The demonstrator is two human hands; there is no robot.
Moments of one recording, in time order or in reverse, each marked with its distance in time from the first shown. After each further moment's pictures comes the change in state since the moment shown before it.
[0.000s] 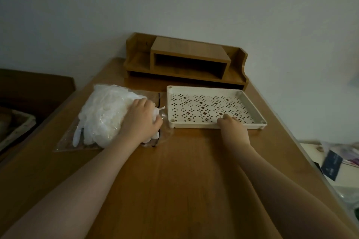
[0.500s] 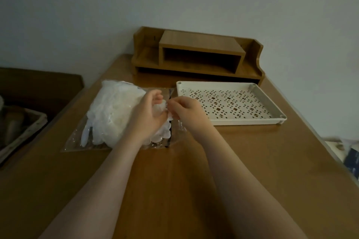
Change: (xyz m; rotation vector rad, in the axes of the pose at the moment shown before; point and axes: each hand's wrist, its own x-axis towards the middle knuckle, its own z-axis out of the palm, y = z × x) left_hand -0.004 -0.009 -0.007 -0.659 0.018 -0.216; right_hand 0.013 -0.128 -0.037 1.187 -0.077 -0.094
